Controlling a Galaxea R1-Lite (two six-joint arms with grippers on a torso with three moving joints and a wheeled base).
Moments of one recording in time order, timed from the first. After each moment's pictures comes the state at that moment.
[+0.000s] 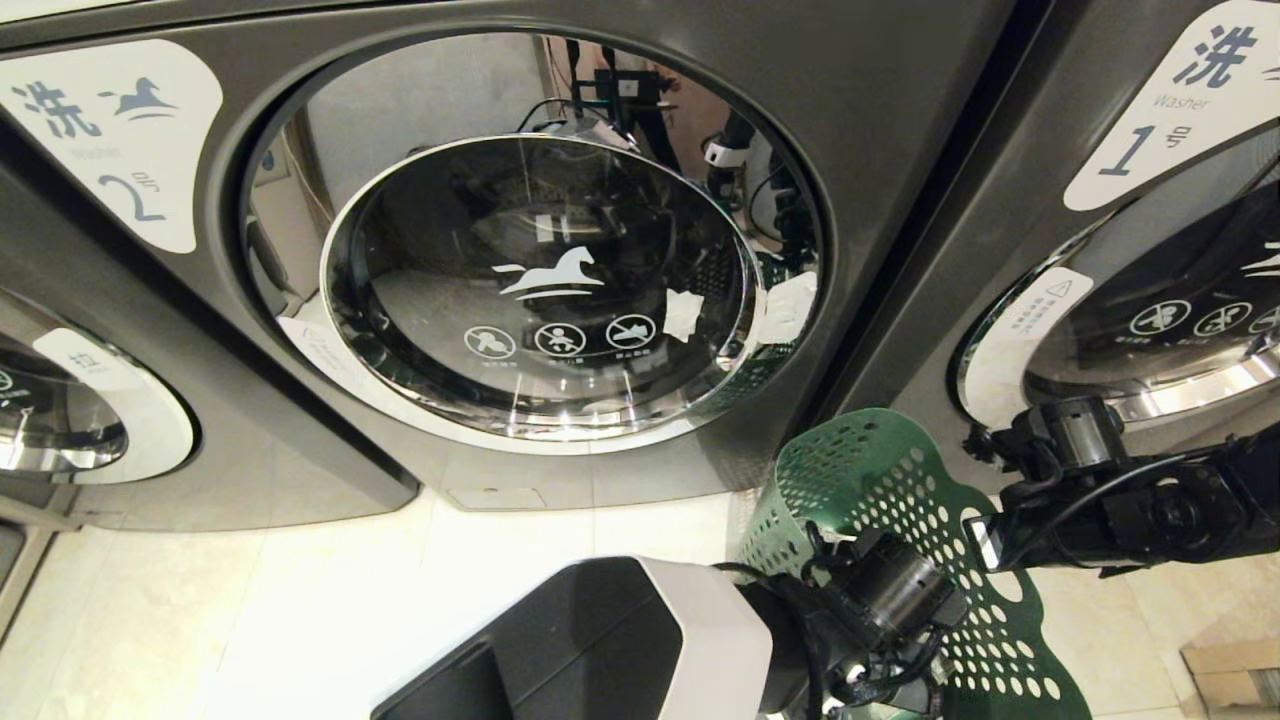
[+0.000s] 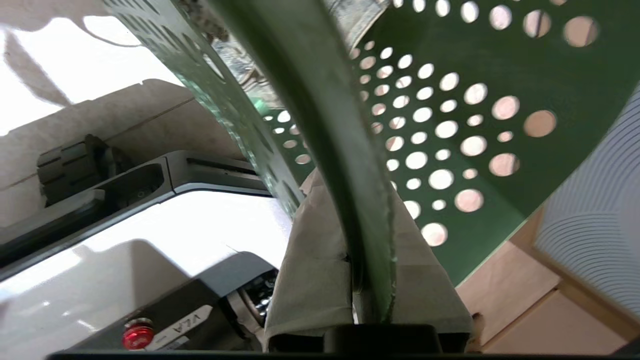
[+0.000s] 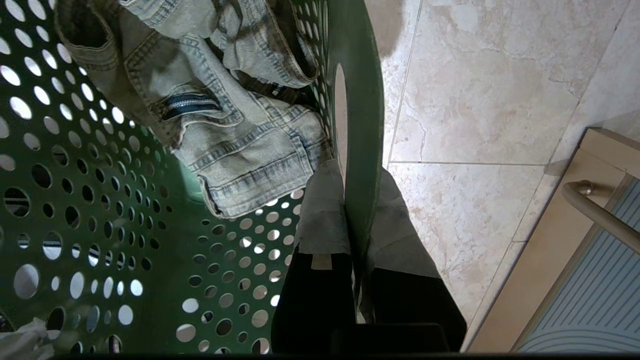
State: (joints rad) left arm -1.12 2.62 -1.93 0.14 0.06 -0.61; right arm 0.05 1.93 -0.85 -0.22 -0.14 -0.06
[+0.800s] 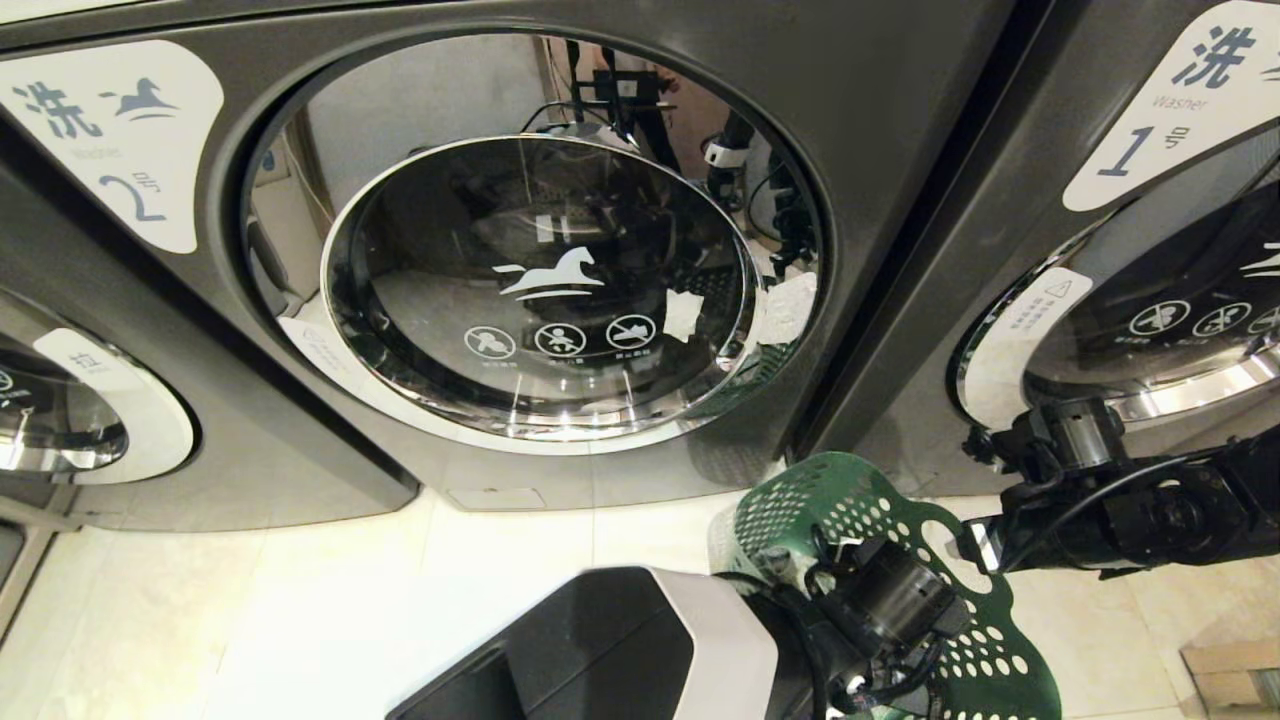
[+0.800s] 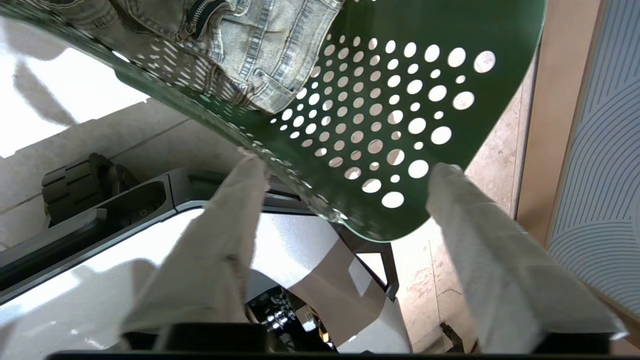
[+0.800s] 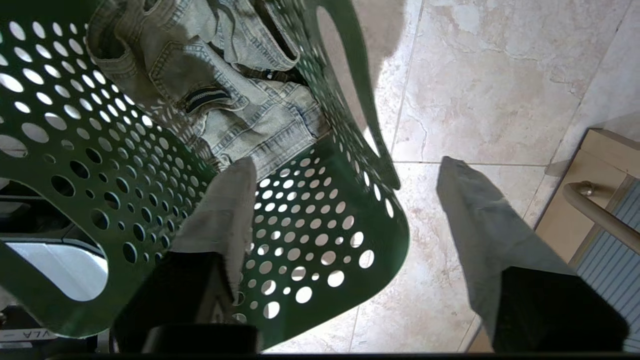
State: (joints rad) left arm -1.12 2.64 -1.93 0.09 0.09 -0.59; right arm 0.05 1.93 -0.84 -0.22 -0.13 -0.07
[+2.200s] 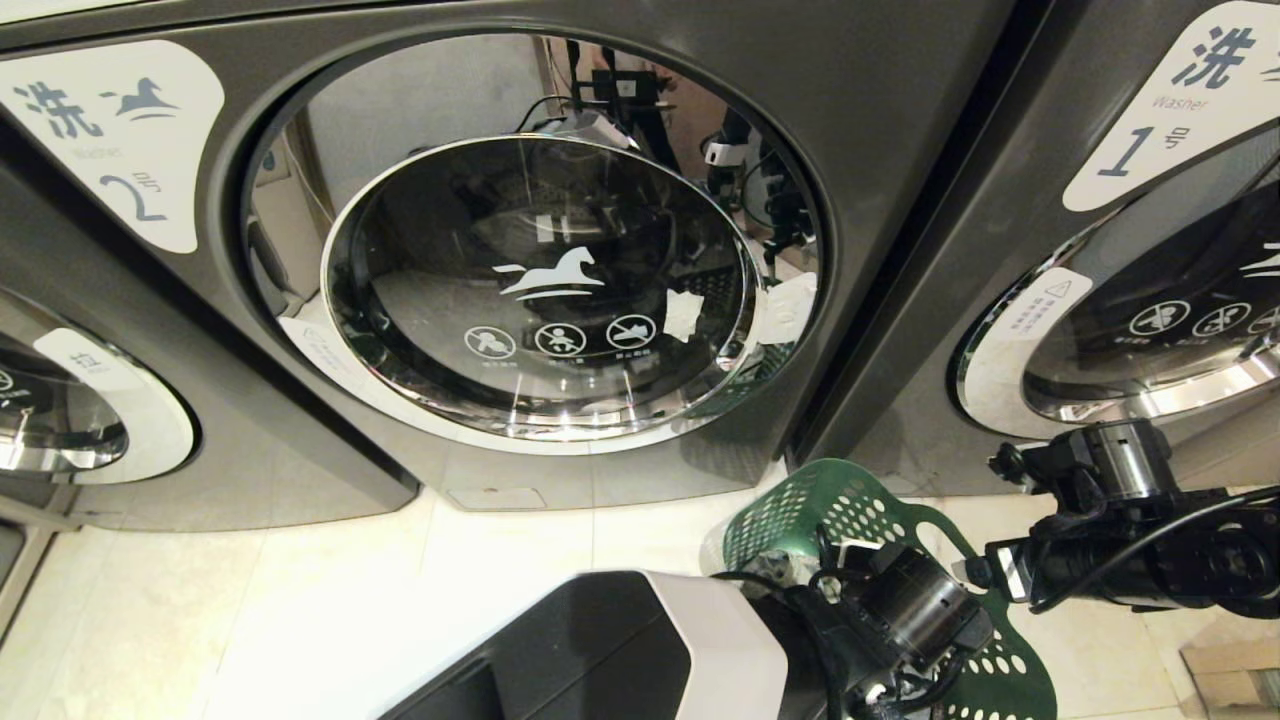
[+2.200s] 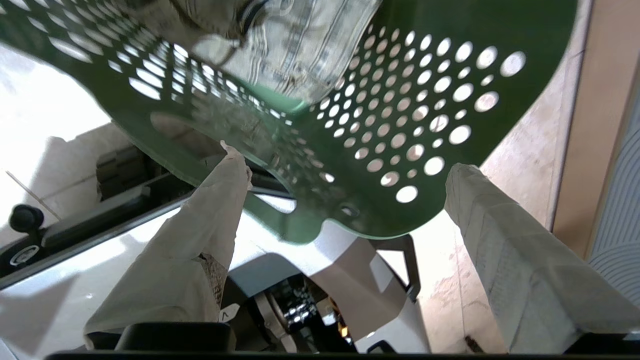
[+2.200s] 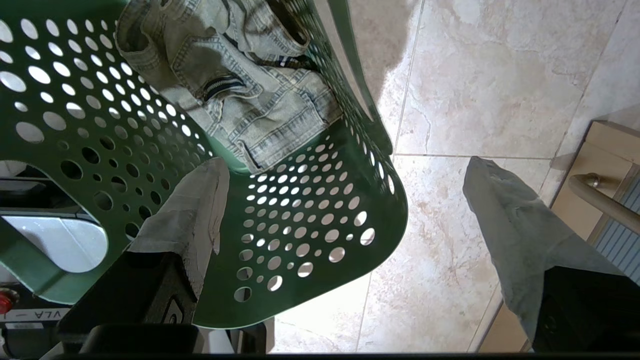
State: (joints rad) left arm -1.15 2.60 -1.93 0.18 0.20 -0.60; right arm 0.05 1.82 -0.67 -0.31 -0.13 -0.06
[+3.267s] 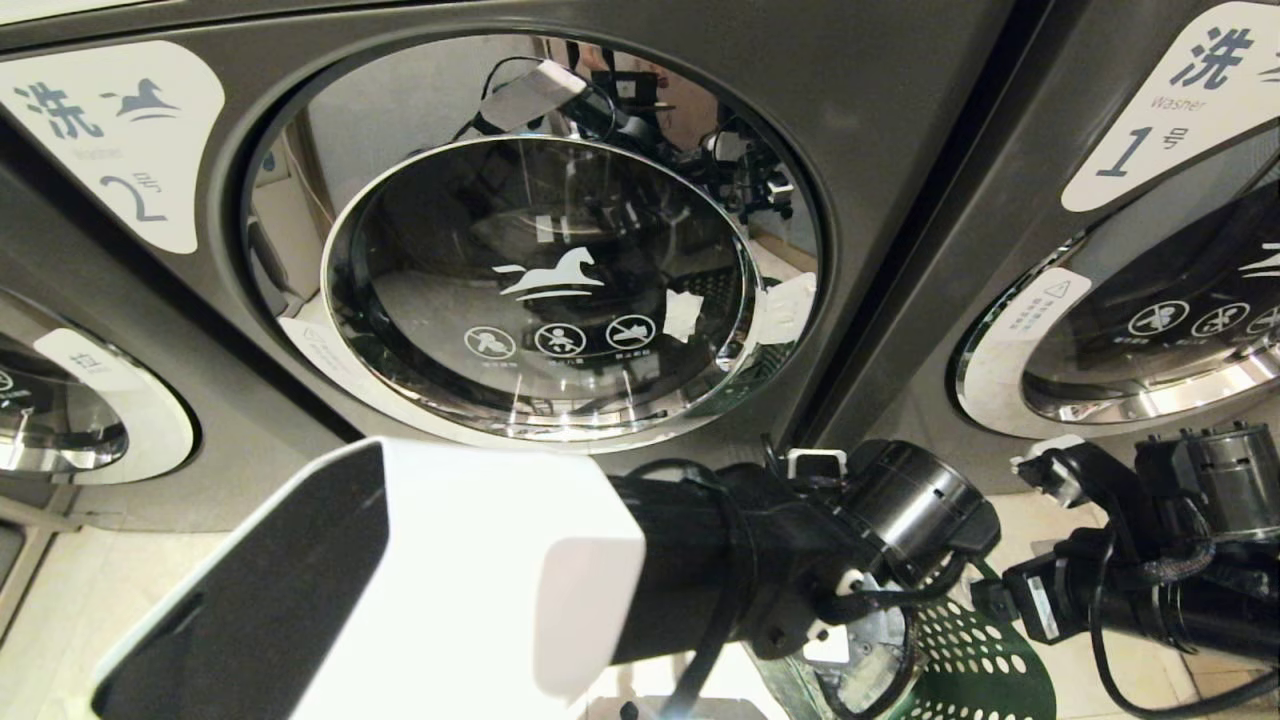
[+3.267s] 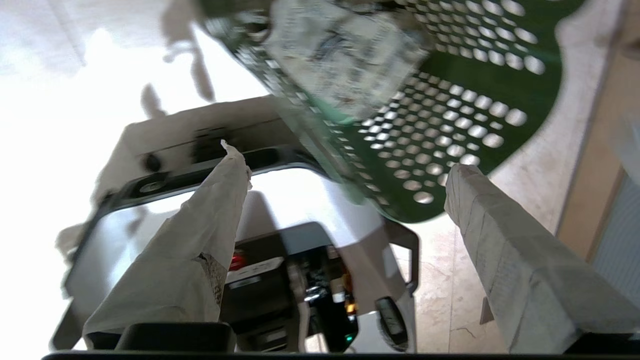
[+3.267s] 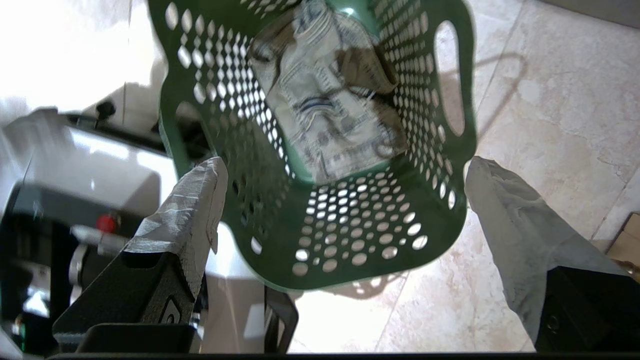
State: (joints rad) left arm -1.12 2.31 -1.86 0.44 0.35 -0.70; right arm 0.21 1.49 -0.53 -0.27 -0.01 -0.09
